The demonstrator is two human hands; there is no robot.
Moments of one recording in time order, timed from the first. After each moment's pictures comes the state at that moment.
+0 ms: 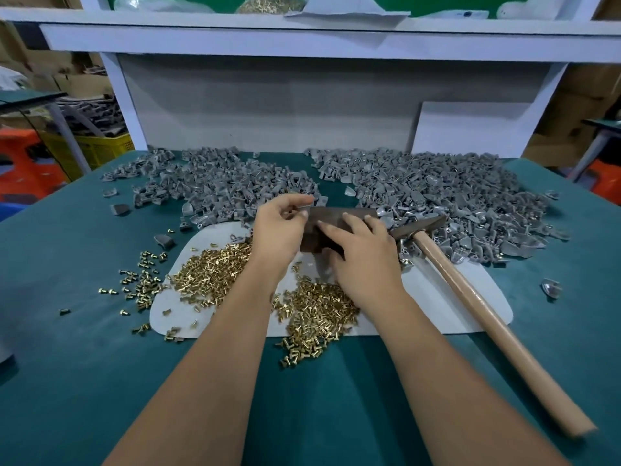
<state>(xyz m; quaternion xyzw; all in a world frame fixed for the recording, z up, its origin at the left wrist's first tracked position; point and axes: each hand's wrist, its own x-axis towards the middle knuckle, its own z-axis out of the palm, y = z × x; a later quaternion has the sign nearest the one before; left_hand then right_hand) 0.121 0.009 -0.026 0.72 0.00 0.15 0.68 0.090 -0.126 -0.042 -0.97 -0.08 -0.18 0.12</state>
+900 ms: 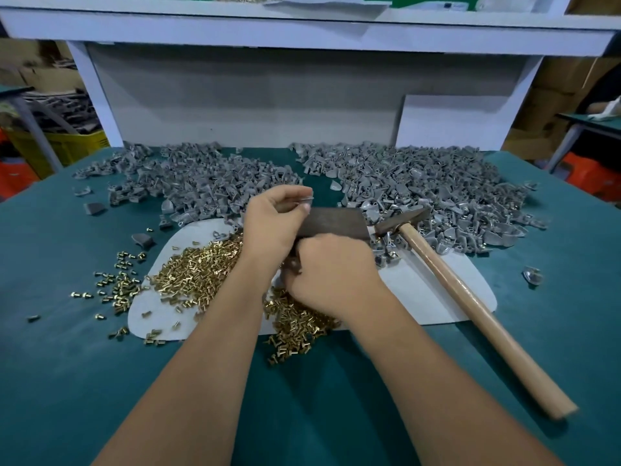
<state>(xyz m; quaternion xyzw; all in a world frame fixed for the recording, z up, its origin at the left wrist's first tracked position) 0.113 0.000 -0.020 0.73 -0.05 0.17 0.66 0.059 -0.099 -0.022 -0.96 -0.18 -0.19 0.07</state>
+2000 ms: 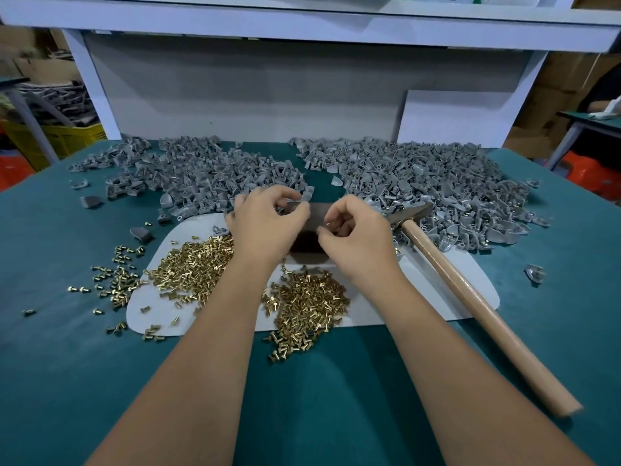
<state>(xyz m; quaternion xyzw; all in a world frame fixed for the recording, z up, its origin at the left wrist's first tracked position) 0.115 0.009 -0.028 0.87 0.00 0.21 0.44 0.083 -0.126 -0.030 -0.84 -0.08 -0.22 0.48</state>
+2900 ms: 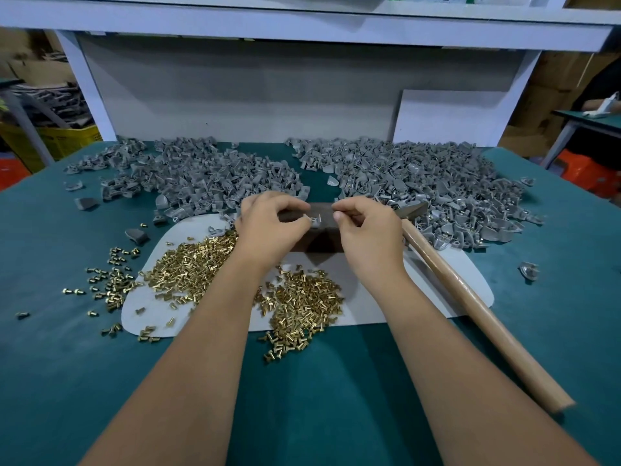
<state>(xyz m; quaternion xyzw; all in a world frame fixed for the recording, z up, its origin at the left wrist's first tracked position) 0.111 0.010 -0.028 0.87 -0.07 0.16 0.45 0.091 -0.137 -0.029 -0.84 -0.01 -0.27 0.47</state>
